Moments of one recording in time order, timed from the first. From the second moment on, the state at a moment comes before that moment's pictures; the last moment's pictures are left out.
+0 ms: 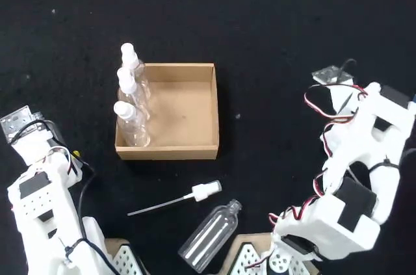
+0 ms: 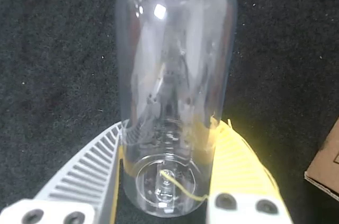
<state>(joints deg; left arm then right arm) -36.9 -53.9 77.6 43.1 -2.6 34.3 2.6 18.9 79.3 58.2</state>
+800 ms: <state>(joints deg) -36.9 -53.9 77.6 42.8 -2.6 43.4 13.1 22.7 62.5 68.0</state>
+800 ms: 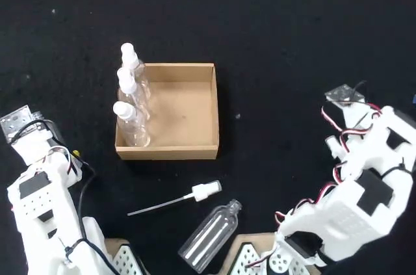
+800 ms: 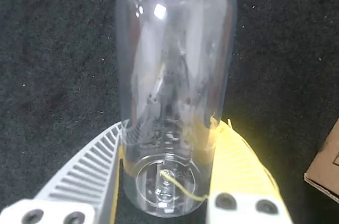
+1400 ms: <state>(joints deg) -36.9 -53.9 77.6 42.7 -2.6 40.1 19.6 14.3 69.6 59.1</state>
